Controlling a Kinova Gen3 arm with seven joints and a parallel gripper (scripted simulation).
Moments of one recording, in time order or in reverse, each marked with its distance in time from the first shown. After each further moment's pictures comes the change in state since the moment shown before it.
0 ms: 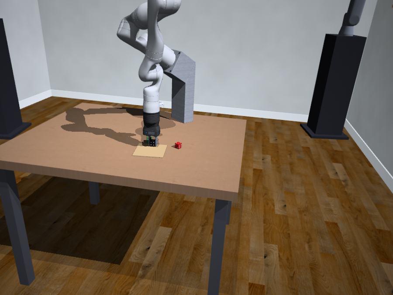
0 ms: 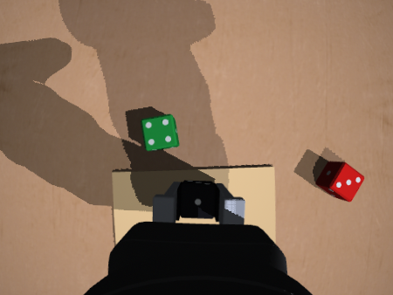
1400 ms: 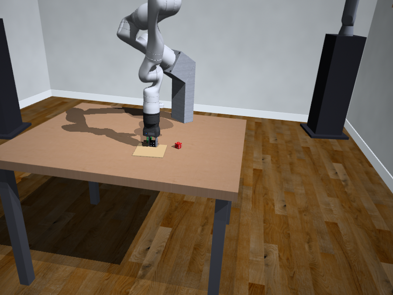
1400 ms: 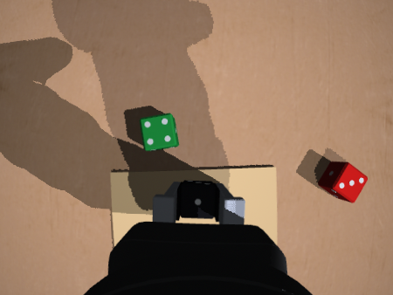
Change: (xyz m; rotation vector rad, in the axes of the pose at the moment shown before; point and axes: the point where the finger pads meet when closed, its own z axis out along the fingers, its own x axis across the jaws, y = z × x) arm 0.000 0.000 0.004 0.000 0.000 0.000
